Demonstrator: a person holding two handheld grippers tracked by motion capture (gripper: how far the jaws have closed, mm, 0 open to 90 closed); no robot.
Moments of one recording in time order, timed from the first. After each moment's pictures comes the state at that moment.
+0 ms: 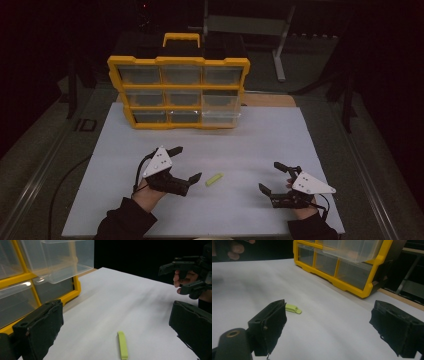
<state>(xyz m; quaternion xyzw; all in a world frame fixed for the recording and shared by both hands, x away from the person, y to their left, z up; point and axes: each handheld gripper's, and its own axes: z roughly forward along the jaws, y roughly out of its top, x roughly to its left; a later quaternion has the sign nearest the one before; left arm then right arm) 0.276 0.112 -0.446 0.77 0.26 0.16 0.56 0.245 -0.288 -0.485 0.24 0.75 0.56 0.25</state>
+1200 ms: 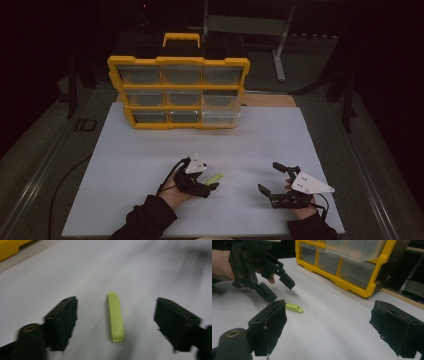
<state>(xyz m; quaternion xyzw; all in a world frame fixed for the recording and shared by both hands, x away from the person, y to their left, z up) 0.299 0.051 -0.512 0.87 0.26 0.09 0.42 0.245 -0.286 -0.486 0.24 0.76 0.56 0.24</state>
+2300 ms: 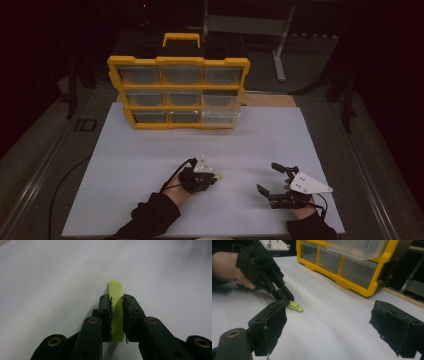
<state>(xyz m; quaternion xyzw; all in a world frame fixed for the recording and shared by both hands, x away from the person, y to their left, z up) 0.310 0.044 -0.517 0.89 0.24 0.07 0.38 0.246 -0.284 -0.488 0.24 0.76 0.55 0.24</state>
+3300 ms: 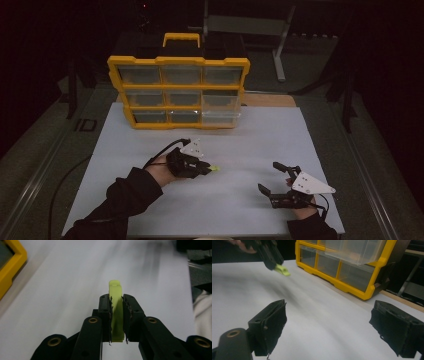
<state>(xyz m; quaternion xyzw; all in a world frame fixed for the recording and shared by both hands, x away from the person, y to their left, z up) 0.324 0.069 -0.423 0.92 0.11 0.03 0.37 0.244 -0.286 -0.484 0.24 0.75 0.56 0.25</state>
